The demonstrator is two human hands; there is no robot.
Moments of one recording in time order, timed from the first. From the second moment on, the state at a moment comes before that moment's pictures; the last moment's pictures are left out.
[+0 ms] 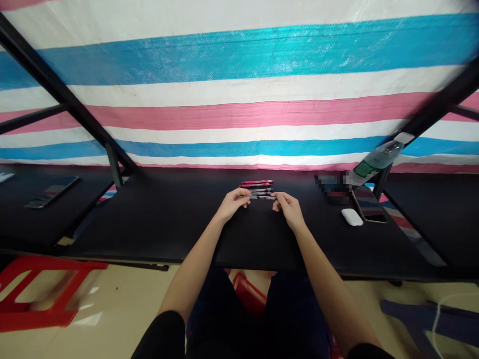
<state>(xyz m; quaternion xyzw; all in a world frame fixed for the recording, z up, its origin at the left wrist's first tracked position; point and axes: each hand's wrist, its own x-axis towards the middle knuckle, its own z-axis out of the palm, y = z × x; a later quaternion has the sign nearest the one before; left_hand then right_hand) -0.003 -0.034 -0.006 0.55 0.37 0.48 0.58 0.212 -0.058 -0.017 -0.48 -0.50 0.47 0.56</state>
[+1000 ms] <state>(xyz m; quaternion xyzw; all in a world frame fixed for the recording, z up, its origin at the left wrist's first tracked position) -0.001 -0.036 -0.007 0.56 0.40 0.43 0.58 0.212 -0.056 -0.015 -0.47 -0.48 0.45 0.59</state>
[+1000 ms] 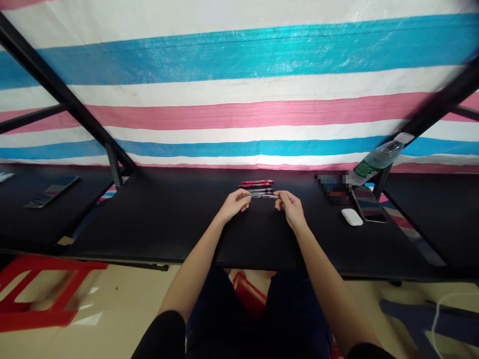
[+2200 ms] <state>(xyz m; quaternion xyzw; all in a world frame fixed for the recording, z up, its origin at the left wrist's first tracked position) -0.001 -0.040 -0.001 0.63 0.42 0.37 0.55 0.212 -0.057 -0.014 -0.45 -0.45 0.48 0.61</state>
